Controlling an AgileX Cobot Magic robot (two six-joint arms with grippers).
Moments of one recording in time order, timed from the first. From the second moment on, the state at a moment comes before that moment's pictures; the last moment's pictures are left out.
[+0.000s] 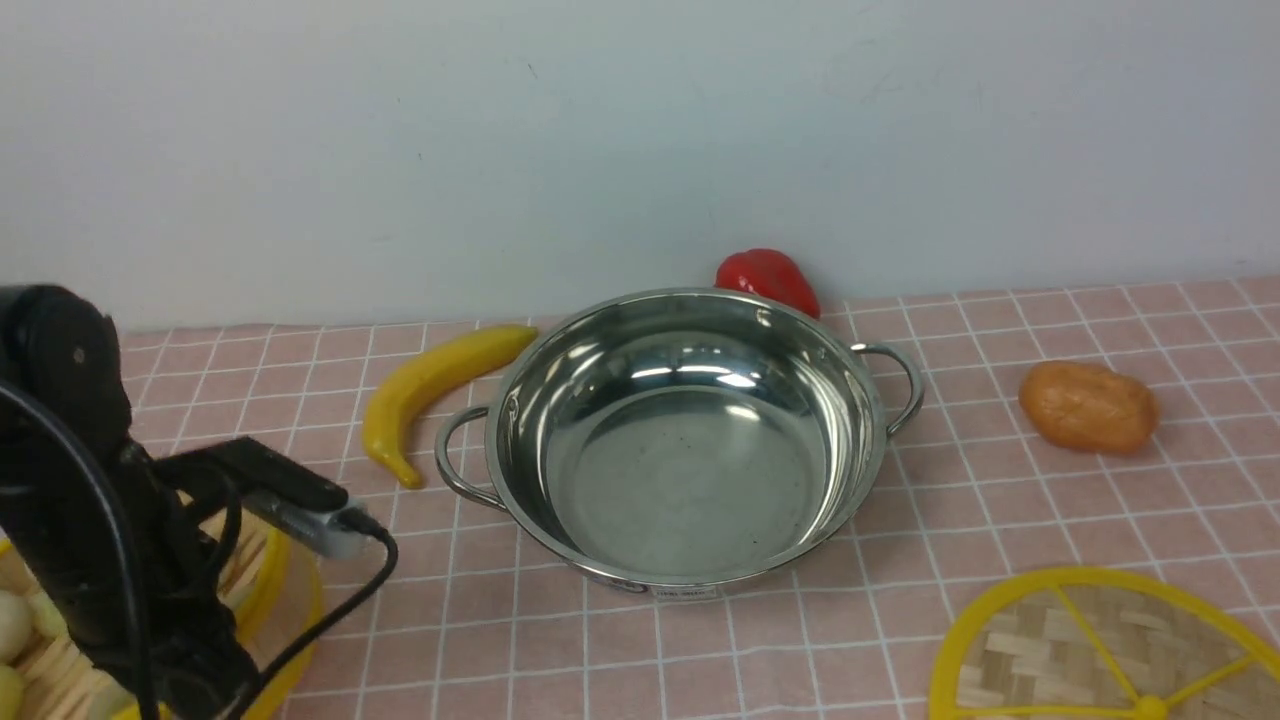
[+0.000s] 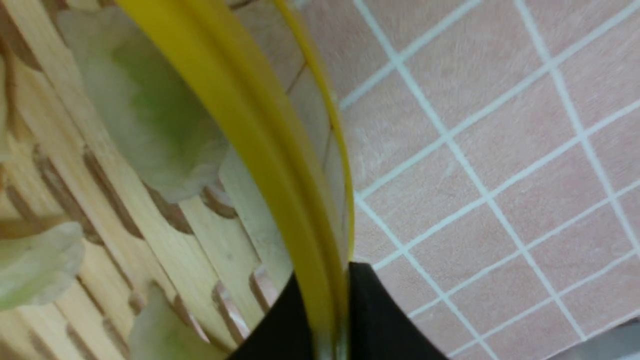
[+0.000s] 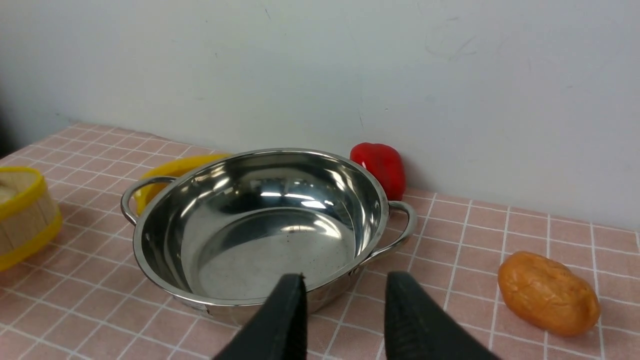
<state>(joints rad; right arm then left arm) 0.08 0.32 -0.46 0.73 0.66 -0.55 -0.01 1.54 -1.02 0.00 1.22 0.57</state>
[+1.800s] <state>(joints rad) 0.14 0.32 -0.46 0.72 0.69 -0.55 -0.73 2.09 -1.69 0.13 1.15 0.60</state>
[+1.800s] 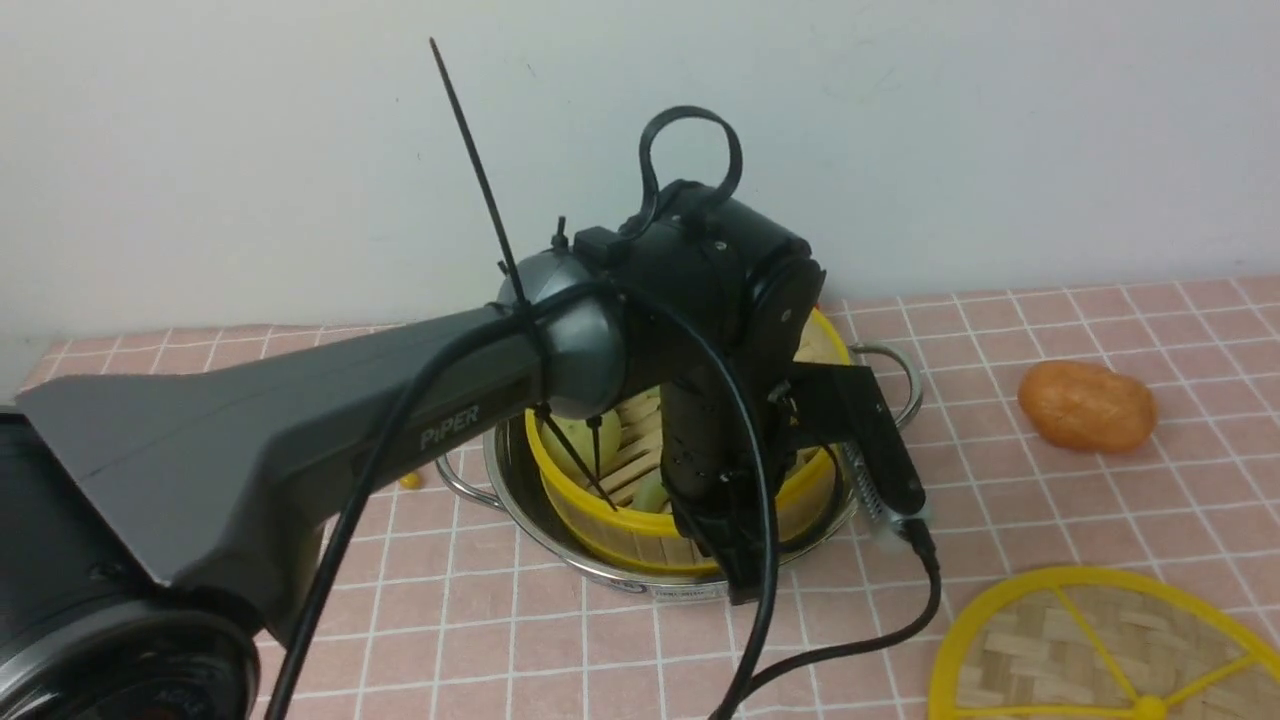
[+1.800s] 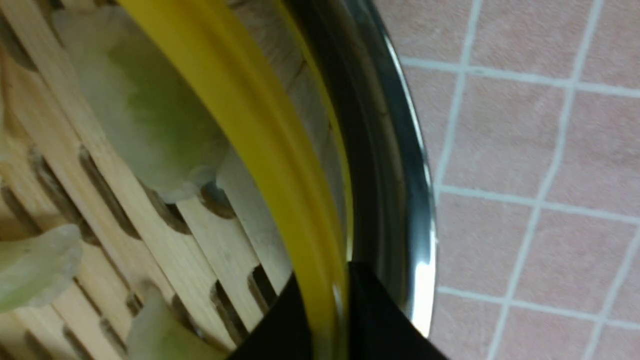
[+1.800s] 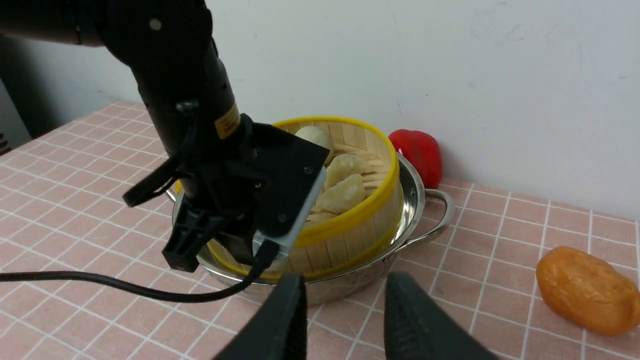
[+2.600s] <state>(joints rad) 0.14 0.32 -0.46 0.70 0.71 -0.55 -0.73 2.09 -1.75 0.27 1.21 0.45</state>
